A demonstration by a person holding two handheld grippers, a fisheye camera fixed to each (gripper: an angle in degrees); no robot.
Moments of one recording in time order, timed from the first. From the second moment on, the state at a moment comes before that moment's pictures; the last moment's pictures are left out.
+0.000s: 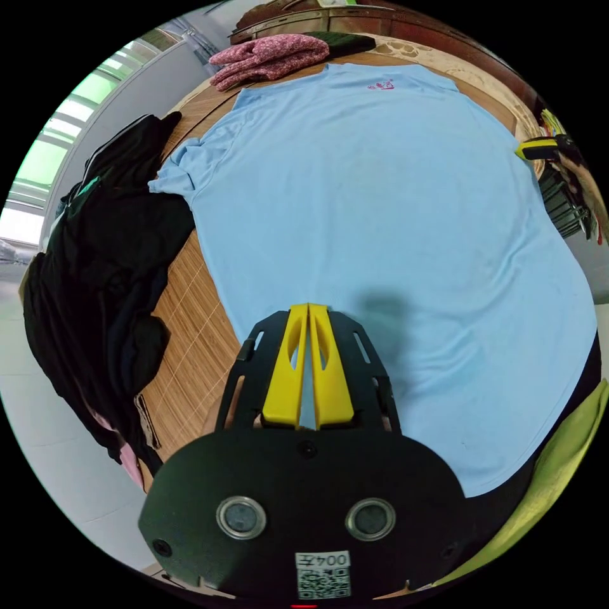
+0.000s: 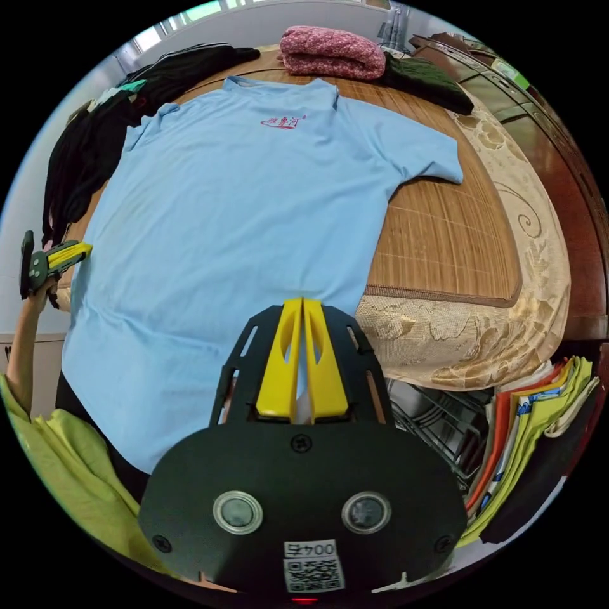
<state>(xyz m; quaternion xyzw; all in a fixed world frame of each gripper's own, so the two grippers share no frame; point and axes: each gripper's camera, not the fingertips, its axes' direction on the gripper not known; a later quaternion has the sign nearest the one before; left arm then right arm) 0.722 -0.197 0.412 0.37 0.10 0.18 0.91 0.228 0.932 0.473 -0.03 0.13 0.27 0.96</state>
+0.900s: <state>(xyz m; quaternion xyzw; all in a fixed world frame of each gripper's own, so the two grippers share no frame) 0.708 -0.207 0.405 0.34 0.14 0.20 0.91 0.508 1.025 0.421 0.35 -0.27 0.57 0.69</state>
